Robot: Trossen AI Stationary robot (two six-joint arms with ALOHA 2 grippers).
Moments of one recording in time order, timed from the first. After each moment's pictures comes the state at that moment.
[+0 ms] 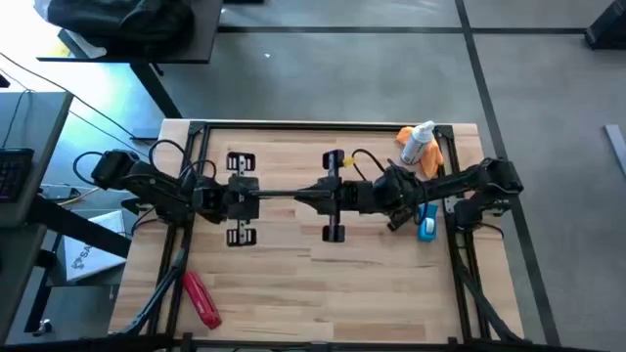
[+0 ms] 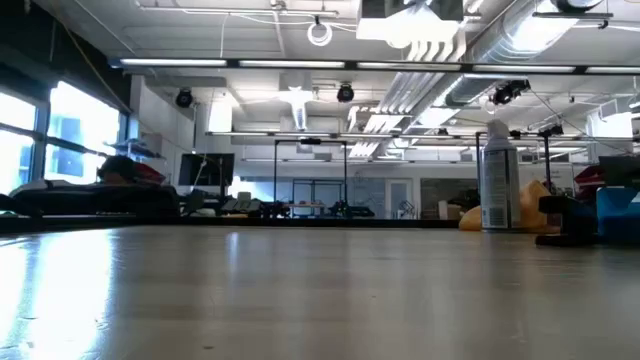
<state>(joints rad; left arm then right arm) -0.26 1.41 0.88 1.56 0.06 0.42 0.16 1.68 1.31 0.96 -0.04 -0.32</state>
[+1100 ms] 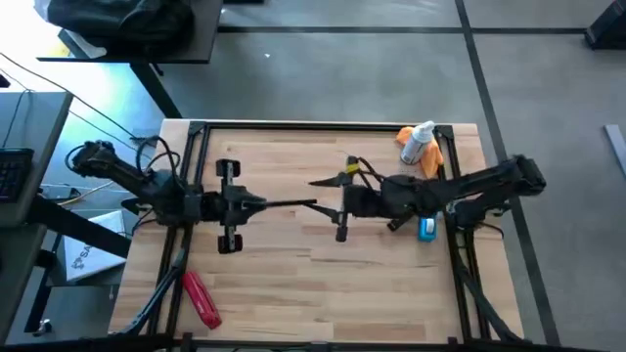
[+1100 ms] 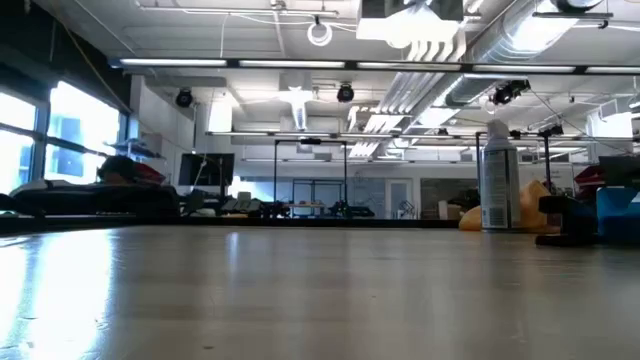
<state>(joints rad) -0.50 1.03 0.88 0.60 -0.35 0.55 0.26 1.46 1.32 -0.04 0.50 -0.20</state>
